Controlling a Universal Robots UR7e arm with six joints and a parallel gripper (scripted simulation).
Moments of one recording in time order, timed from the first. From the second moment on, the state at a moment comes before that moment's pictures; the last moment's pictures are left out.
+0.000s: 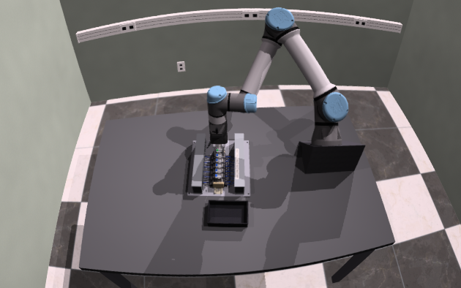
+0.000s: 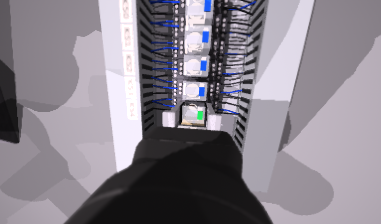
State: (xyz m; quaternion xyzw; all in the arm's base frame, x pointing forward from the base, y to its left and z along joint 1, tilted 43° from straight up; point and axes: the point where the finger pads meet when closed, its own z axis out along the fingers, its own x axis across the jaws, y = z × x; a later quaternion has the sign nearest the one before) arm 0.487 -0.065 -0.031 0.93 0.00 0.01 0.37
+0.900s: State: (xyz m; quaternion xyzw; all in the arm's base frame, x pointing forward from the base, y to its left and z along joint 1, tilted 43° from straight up) arm 0.486 -0.065 -0.030 0.93 0.00 0.02 0.37
